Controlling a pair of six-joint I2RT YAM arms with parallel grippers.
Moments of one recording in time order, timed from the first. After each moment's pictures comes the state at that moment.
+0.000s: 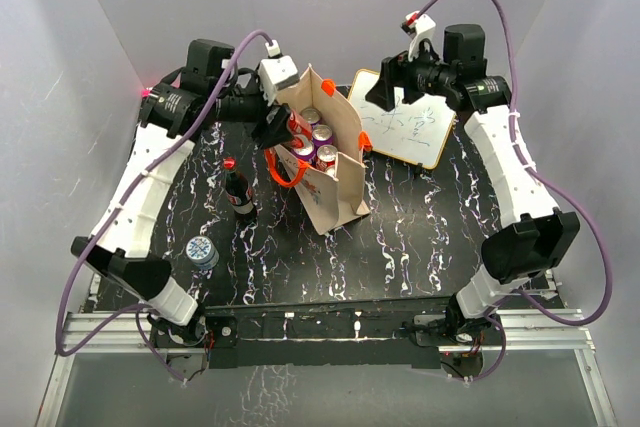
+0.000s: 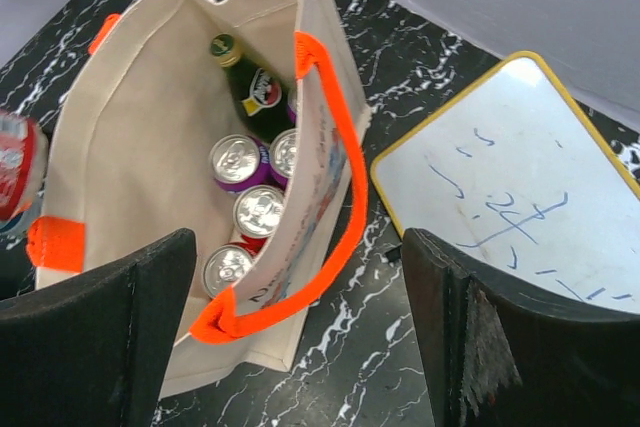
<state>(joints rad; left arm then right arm) -0.44 1.57 1.99 -1.08 0.56 0.52 0.17 1.64 1.84 -0.63 -0.59 -0.09</state>
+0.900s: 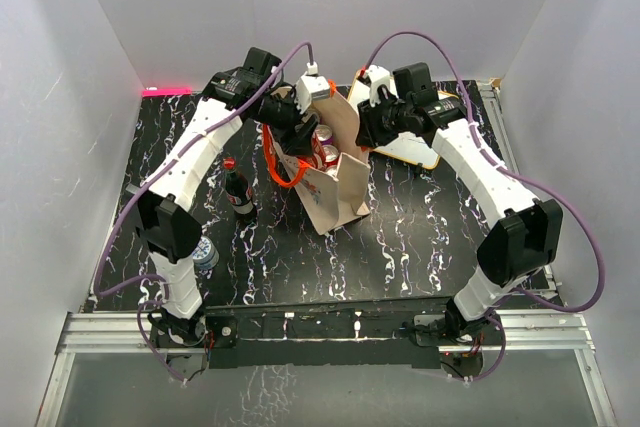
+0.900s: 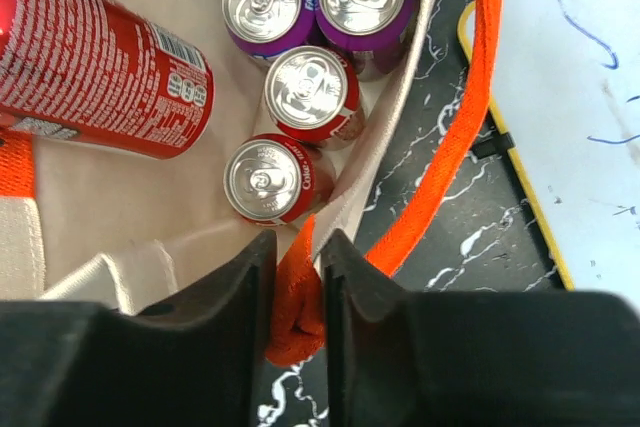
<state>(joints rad) -0.46 1.88 2.04 -1.11 0.59 0.51 0.35 1.63 1.62 -0.73 -0.42 -0.13</state>
